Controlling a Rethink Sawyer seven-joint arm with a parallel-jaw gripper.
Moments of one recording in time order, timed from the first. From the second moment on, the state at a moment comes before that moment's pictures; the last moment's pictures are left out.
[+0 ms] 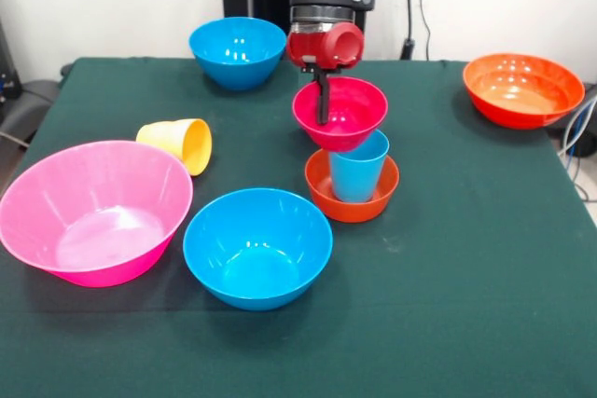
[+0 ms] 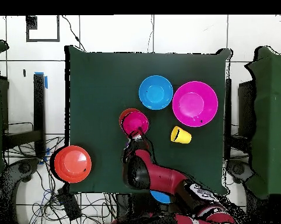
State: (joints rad) arm -0.44 -0.59 0.13 2.20 -0.10 -0.53 2.54
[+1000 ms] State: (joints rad) arm -0.39 -0.60 0.13 2.22 -0.10 -0.53 2.54
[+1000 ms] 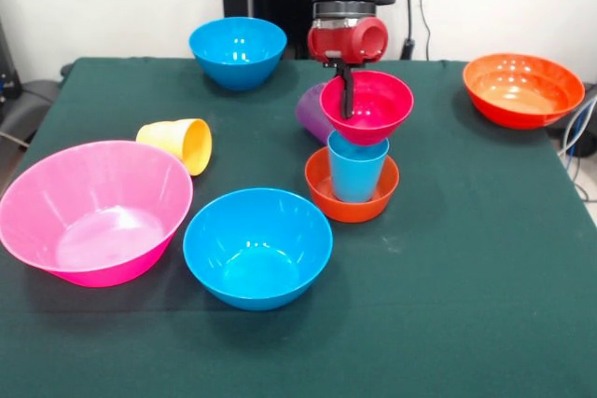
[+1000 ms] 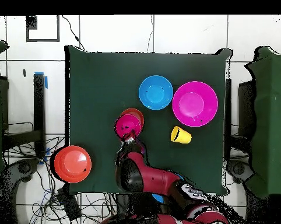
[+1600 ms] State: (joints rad) arm -0.40 -0.60 0.11 2.22 -0.10 -0.53 2.54
